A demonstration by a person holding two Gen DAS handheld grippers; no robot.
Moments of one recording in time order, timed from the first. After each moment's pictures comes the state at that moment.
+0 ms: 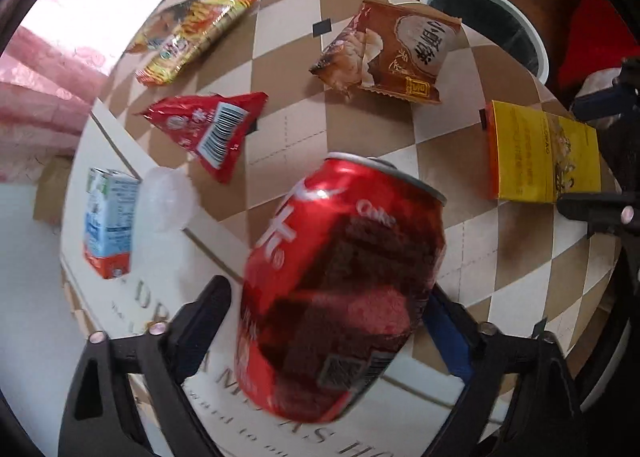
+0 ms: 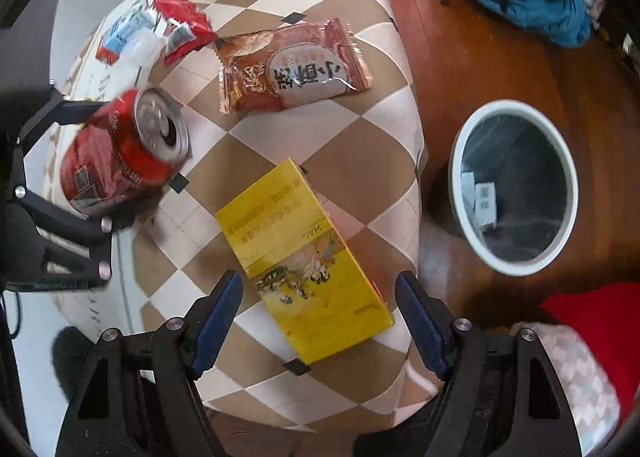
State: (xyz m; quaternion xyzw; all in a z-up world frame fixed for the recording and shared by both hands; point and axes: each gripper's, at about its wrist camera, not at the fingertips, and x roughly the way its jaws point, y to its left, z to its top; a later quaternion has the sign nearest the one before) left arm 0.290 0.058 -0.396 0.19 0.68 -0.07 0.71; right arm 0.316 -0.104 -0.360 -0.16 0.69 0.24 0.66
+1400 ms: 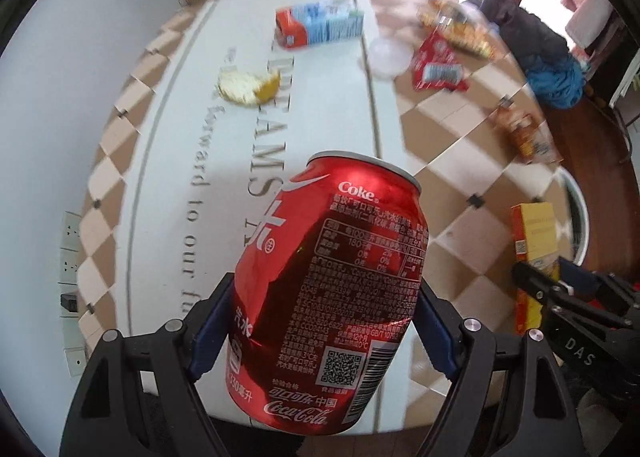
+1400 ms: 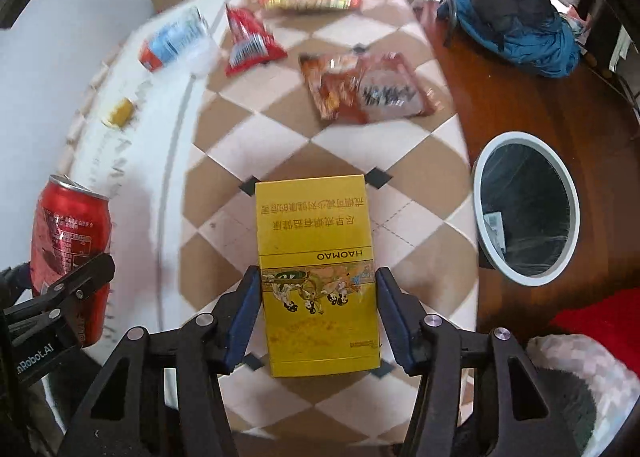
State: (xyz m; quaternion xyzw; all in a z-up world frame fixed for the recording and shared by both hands) left arm 0.120 0.108 -0.326 -0.17 0.58 0.24 0.76; right arm 0.263 -0.043 -0.347 -0.13 0.62 0.25 0.73
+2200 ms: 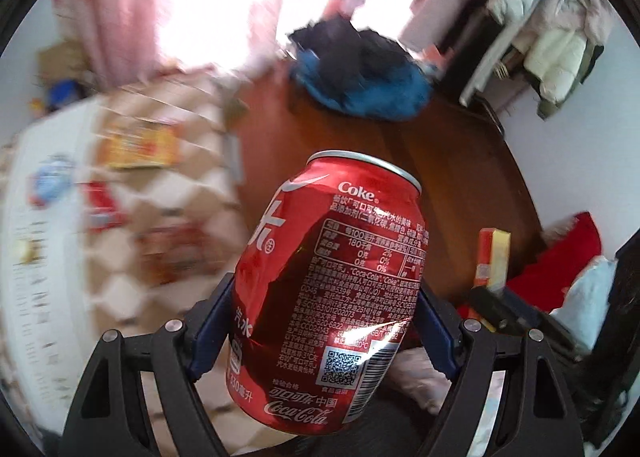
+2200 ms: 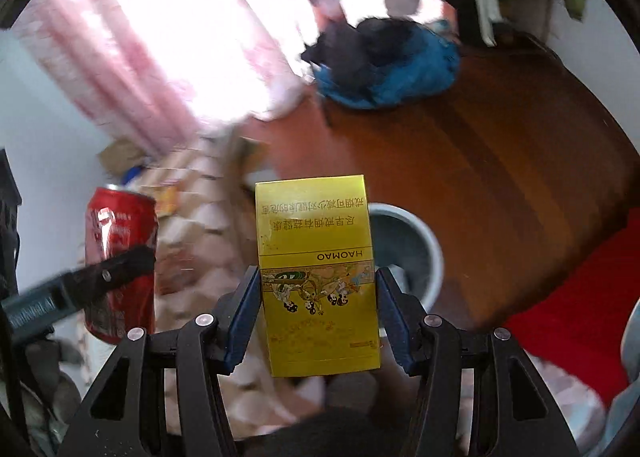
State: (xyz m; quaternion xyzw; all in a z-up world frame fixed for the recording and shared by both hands) left arm 0.359 -0.082 -0.251 -0.21 0.54 0.01 0.82; right arm 0.393 -0.314 -0.235 0.03 0.55 0.15 0.82
